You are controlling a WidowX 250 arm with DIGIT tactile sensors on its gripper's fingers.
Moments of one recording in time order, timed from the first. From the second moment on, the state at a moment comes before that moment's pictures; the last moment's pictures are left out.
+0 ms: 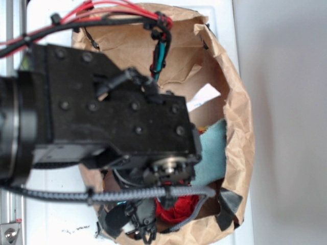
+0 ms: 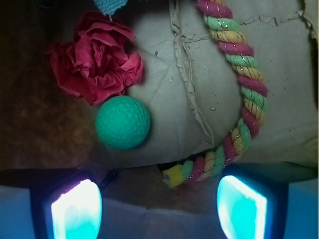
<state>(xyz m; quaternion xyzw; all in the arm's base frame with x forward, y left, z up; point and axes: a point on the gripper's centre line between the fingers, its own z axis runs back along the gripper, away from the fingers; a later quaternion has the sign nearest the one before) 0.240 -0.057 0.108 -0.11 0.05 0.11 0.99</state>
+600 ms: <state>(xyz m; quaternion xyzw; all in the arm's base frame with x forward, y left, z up) 0.230 -0.066 0.096 -0.13 0.00 0.05 0.99</state>
